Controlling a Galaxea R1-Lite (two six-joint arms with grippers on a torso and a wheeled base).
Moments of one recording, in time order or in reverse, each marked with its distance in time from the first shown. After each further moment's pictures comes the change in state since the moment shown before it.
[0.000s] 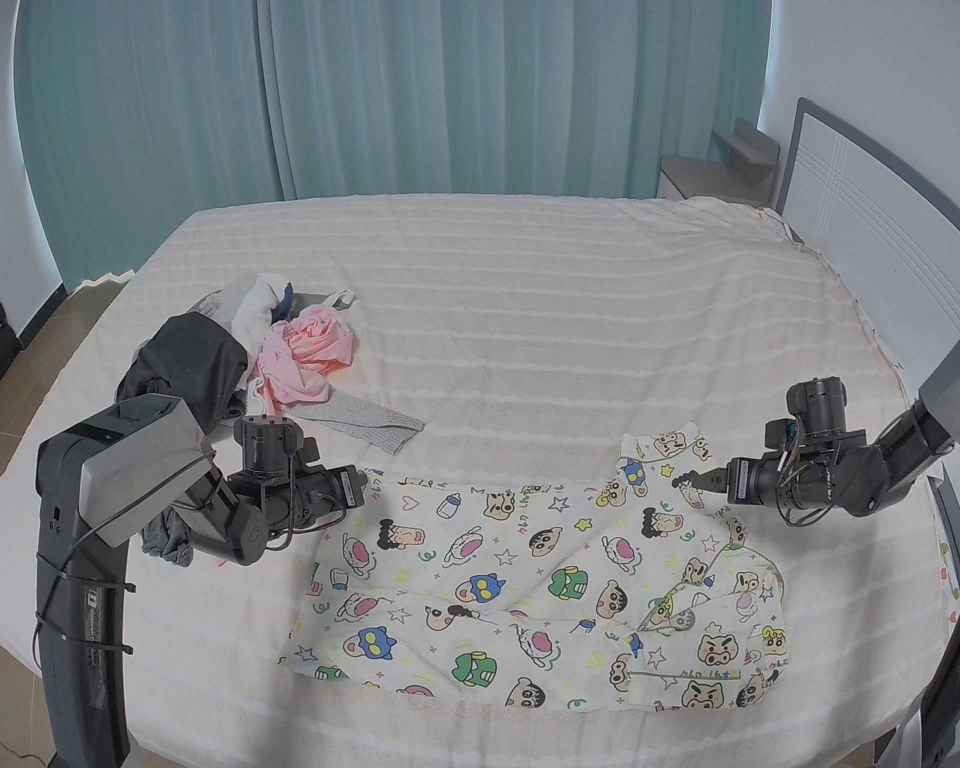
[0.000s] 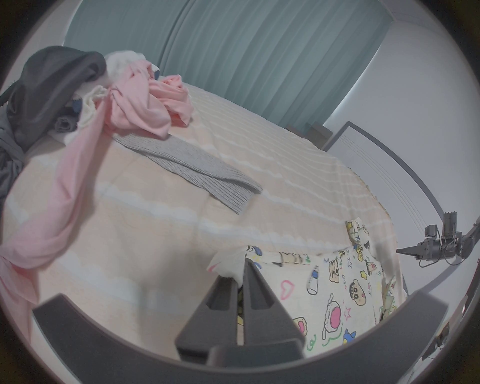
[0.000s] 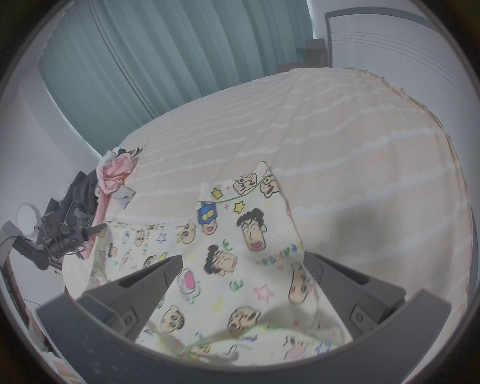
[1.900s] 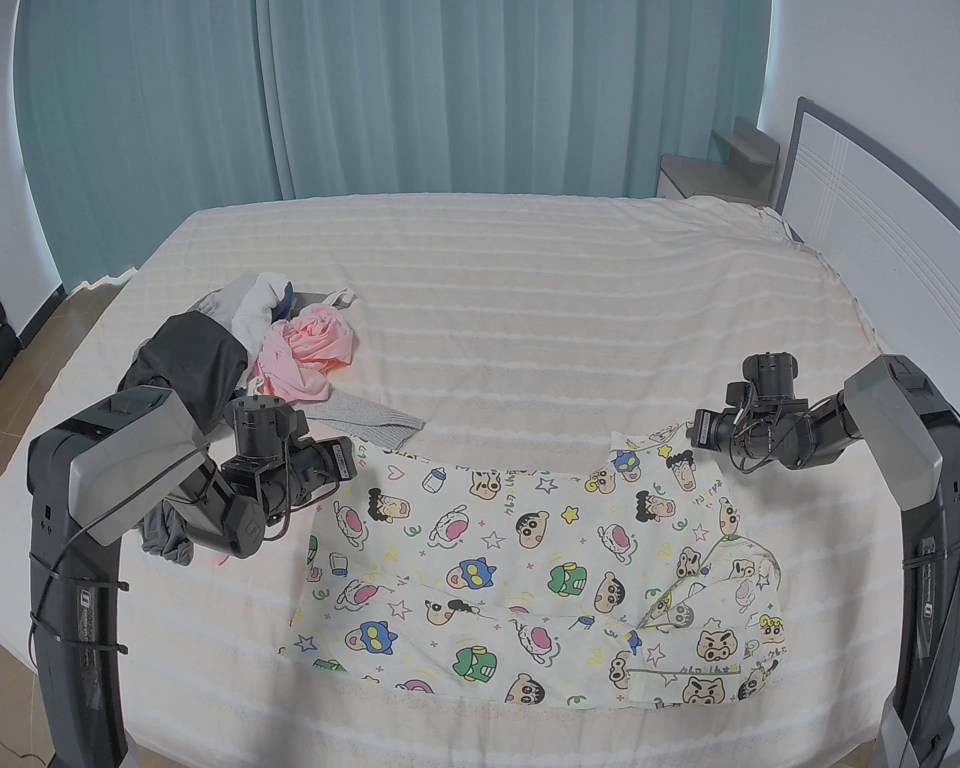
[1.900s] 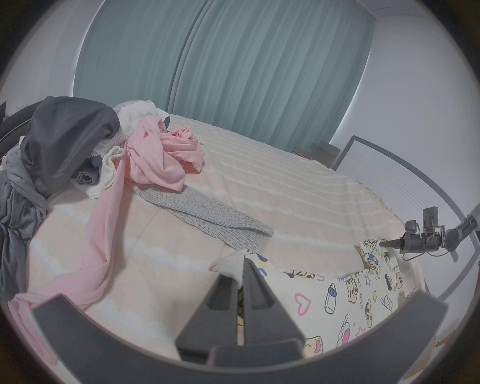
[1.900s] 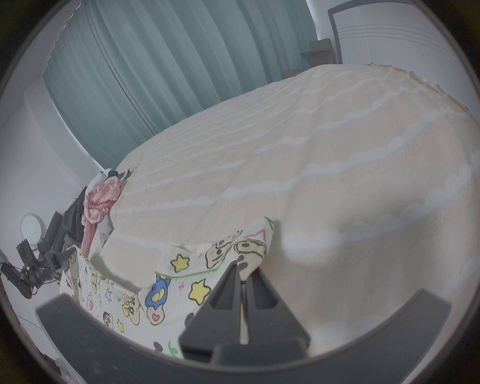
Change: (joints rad) left arm -0.001 -0.034 -0.003 -0.110 0.157 0.043; right arm -0.058 0.426 -0.648 0.091 0.092 0.024
